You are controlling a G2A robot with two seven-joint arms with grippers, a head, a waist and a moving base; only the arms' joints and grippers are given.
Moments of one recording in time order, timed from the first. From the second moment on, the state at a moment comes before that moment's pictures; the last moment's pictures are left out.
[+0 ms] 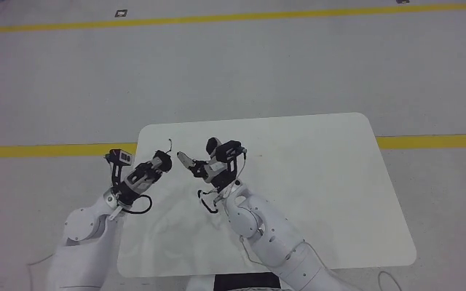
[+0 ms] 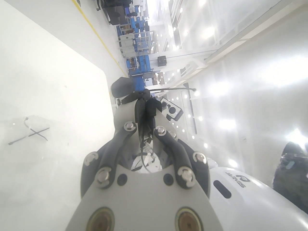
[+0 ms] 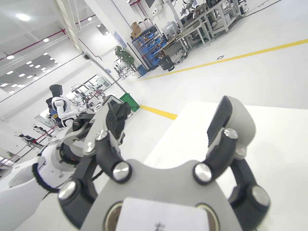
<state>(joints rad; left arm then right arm) 1.69 -1.14 -1.70 -1.65 -0.58 -0.32 -0.93 -1.35 -1.64 0.87 -1.37 -1.00 -0.15 -0.21</state>
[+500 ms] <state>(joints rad) 1.69 -1.12 -1.74 -1.64 -0.87 -0.08 -1.12 -1.37 -1.64 0.91 -1.38 -0.81 -0.16 -0.15</state>
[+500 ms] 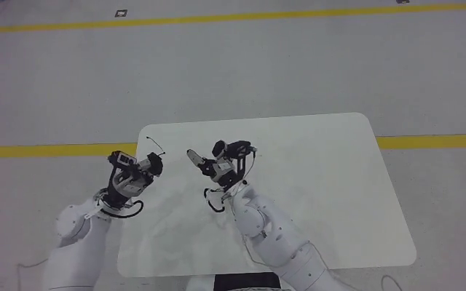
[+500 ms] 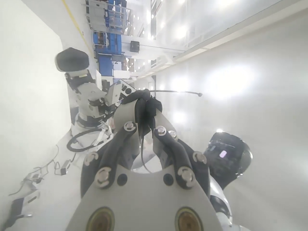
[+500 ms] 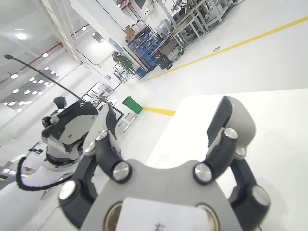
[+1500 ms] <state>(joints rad) 1.70 -1.11 -1.75 -1.65 -1.09 0.22 -1.13 -1.33 -1.63 0.80 -1.32 -1.47 0.02 -0.52</state>
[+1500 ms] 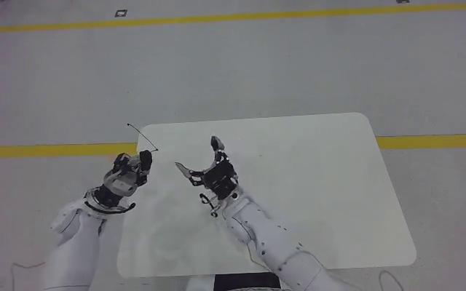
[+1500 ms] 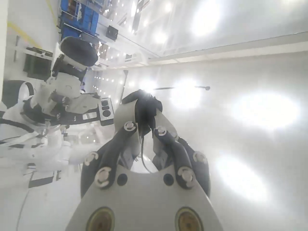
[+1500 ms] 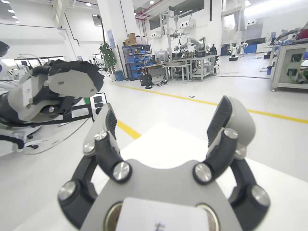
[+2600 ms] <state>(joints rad) 1.71 -1.11 -1.71 -1.66 -1.23 0.31 -1.06 -1.21 -1.65 0.69 -1.18 -1.55 0.20 -0.70</state>
